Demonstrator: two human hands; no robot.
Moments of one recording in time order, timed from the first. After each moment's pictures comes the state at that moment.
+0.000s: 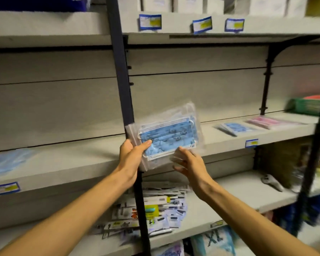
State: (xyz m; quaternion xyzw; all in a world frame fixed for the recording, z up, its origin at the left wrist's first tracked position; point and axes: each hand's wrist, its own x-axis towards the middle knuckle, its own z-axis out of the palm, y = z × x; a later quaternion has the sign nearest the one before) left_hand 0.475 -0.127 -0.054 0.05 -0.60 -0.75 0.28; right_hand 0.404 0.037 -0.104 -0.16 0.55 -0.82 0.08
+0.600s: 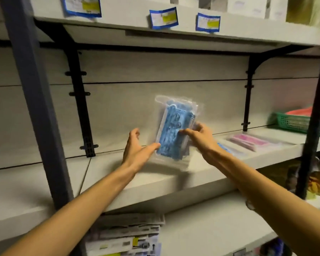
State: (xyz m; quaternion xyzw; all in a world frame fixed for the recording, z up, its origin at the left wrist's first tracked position) left_hand 0.260 -0.066 -0.027 0.07 -0.80 -0.53 0.27; right_hand 0.182 0.124 -0.007 -0.19 0.68 -0.70 -0.09
